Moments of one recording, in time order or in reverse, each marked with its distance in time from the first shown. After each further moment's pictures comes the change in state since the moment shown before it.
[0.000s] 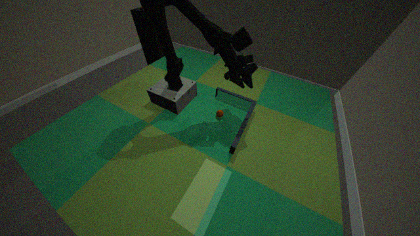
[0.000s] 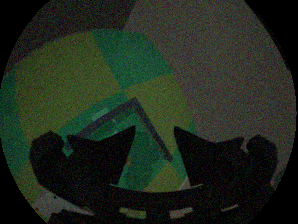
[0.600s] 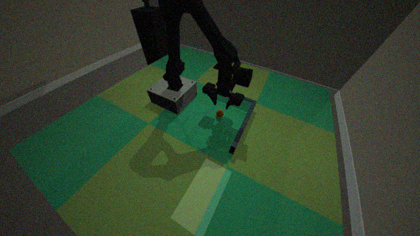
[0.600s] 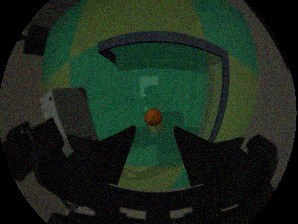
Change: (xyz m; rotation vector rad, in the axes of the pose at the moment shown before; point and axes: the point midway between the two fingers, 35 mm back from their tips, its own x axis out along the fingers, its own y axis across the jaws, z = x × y) arm 0.020 0.052 -0.127 -0.486 0.242 0.700
